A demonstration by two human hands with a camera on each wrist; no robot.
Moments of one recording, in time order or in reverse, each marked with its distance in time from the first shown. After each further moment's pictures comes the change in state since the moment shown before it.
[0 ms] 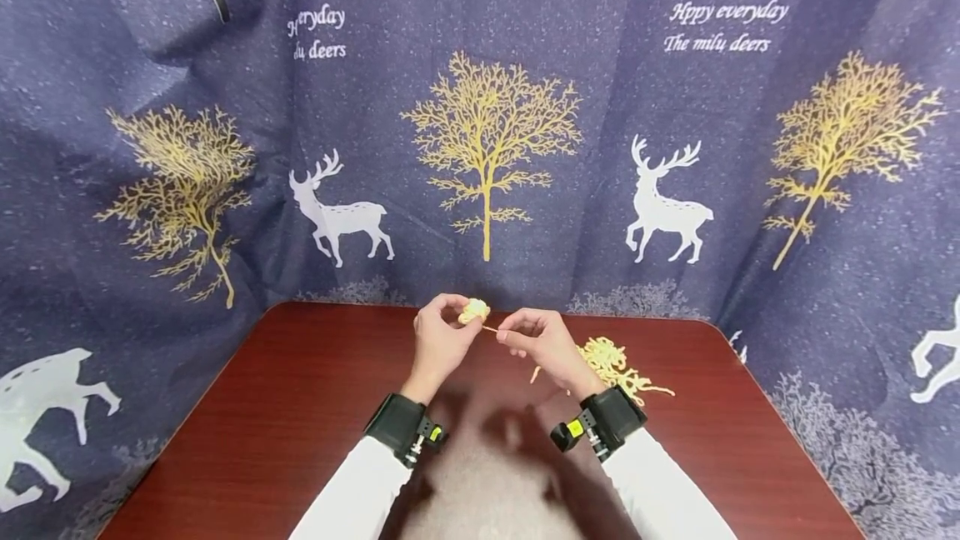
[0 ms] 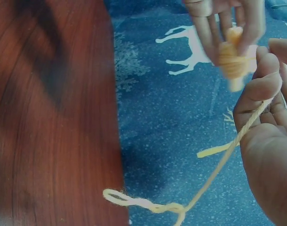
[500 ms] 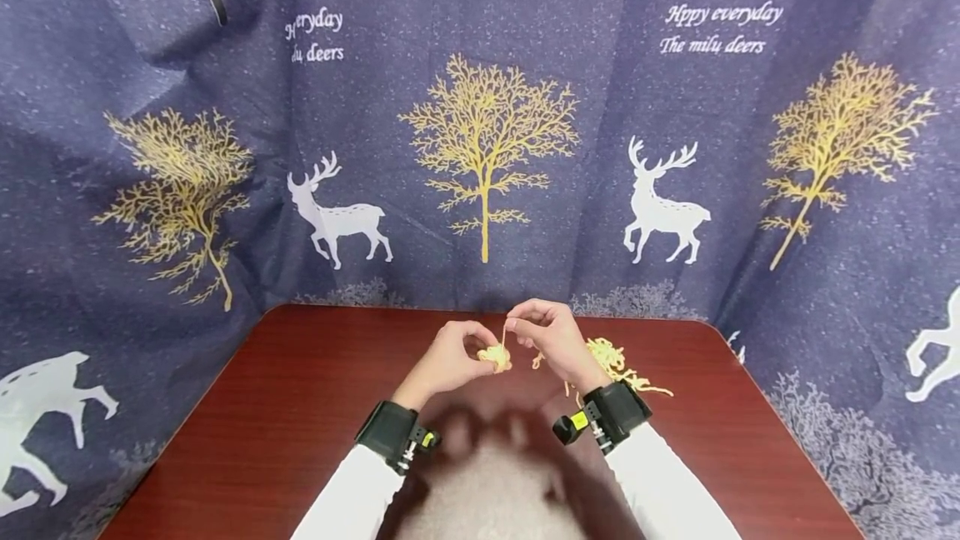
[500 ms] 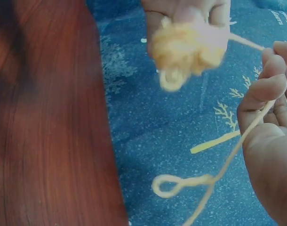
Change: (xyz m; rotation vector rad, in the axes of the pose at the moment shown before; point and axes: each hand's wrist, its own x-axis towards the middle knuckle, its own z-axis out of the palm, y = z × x) left_hand -0.006 -0.003 -0.008 0.041 -0.630 0.048; right_hand 0.003 -0.006 -0.009 0.160 0.052 -0.029
